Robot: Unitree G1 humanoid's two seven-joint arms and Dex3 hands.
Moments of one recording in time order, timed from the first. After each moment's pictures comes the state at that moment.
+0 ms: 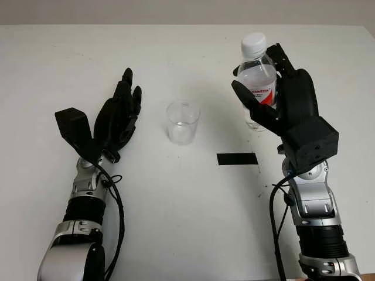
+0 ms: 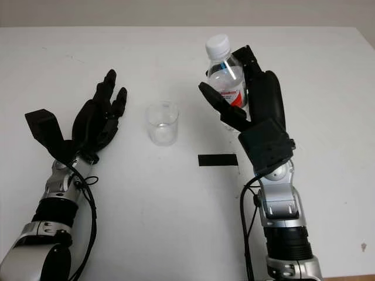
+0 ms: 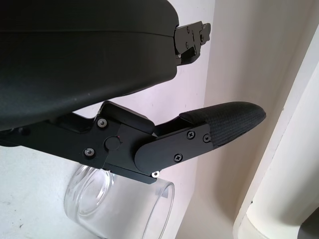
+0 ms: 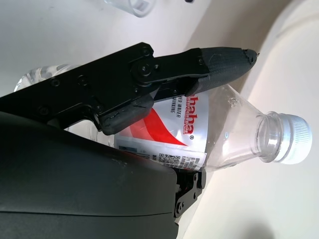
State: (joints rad) left arm -0.64 0.16 0.22 0.68 -0.28 -0.13 -0.43; right arm -0.40 -0.20 -0.05 -0.05 -0.17 -0.08 -0.07
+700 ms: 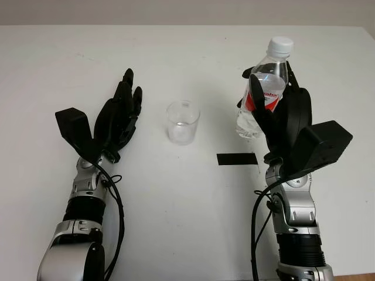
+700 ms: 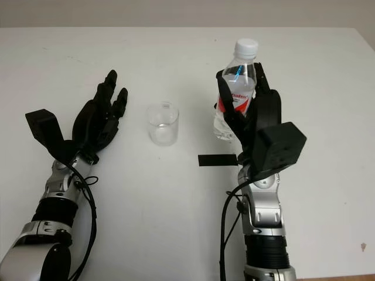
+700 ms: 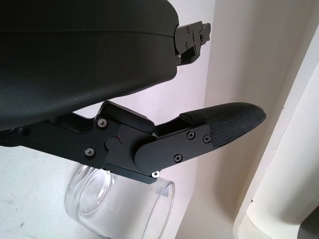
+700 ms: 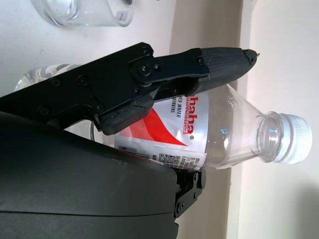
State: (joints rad) left arm -0.65 0.17 0.22 0.69 -0.28 -0.13 -0.43; right arm -0.35 -0.03 -0.08 -0.03 -0.02 -0.02 -0.13
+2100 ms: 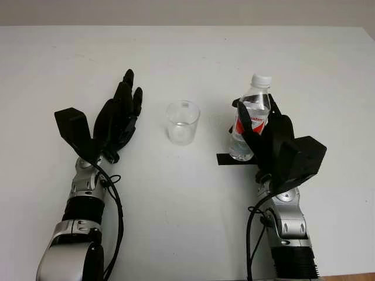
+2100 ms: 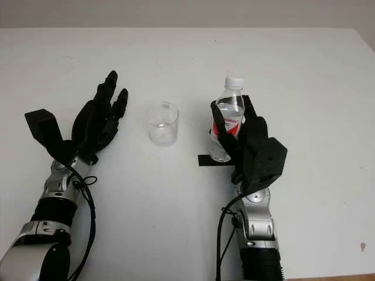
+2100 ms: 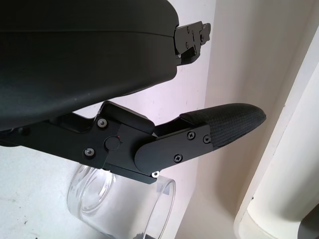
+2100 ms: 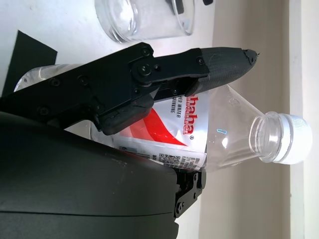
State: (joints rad) left arm -0.64 0.17 0.23 0.69 -0.28 -0.12 -0.44; right arm -0.26 0.00 -0.05 0.05 -0.03 -0.01 -0.11
